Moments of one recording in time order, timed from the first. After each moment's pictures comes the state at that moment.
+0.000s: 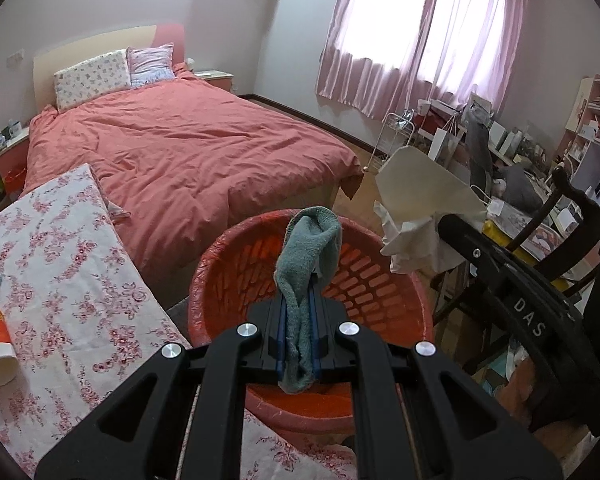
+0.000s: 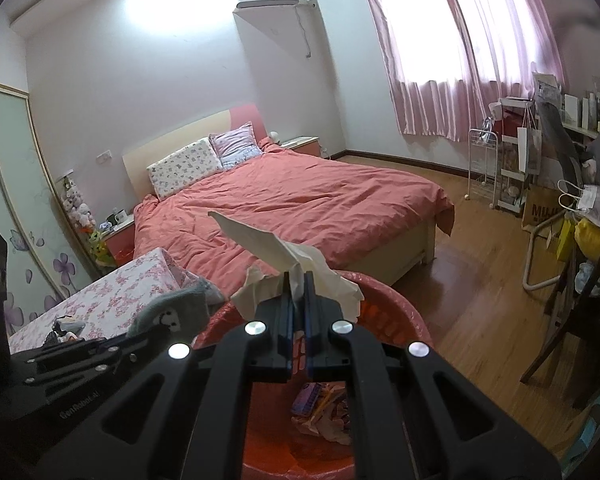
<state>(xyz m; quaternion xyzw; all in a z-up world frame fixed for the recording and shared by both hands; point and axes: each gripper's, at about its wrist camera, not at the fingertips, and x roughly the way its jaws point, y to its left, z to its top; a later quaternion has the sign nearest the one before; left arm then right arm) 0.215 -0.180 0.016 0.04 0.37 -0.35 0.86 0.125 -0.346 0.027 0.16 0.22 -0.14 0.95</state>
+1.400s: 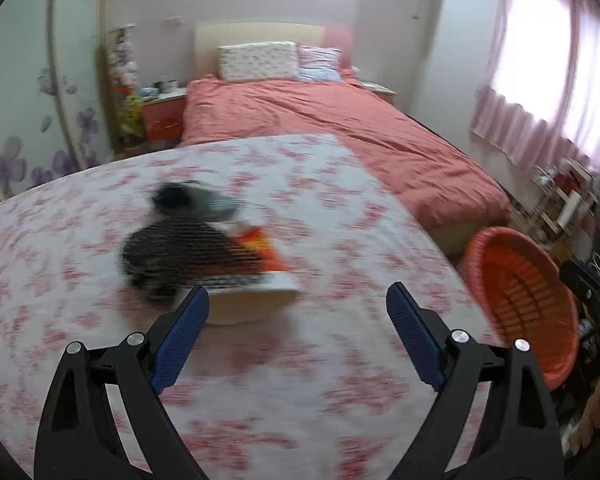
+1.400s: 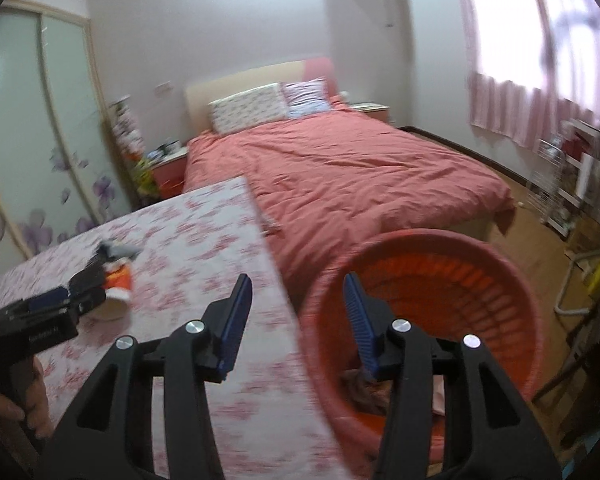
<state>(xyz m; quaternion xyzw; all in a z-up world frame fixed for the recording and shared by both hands) 0.234 0.047 0.005 -0.01 0.37 -0.07 0.93 0.175 -0.202 0.016 0.08 0.30 -0.02 0.95</state>
